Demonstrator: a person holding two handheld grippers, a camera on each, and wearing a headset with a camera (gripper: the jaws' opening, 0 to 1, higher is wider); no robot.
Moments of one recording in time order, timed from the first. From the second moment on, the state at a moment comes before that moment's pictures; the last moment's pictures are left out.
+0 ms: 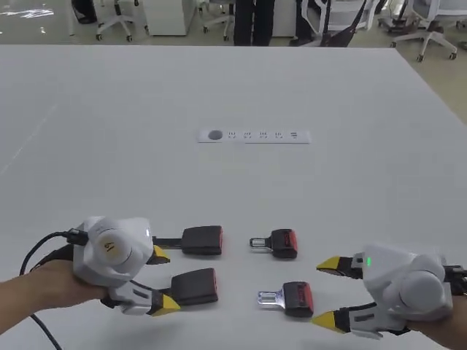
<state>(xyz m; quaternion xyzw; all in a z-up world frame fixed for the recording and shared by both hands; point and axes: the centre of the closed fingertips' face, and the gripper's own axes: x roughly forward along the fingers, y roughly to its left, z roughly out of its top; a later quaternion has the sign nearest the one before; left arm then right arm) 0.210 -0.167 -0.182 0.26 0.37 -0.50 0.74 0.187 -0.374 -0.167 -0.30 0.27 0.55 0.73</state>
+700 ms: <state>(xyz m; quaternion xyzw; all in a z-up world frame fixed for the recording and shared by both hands) 0.209 -0.183 -0.196 0.33 0.39 -0.54 0.67 0.193 -0.364 -0.198 -0.31 0.29 0.56 0.71</state>
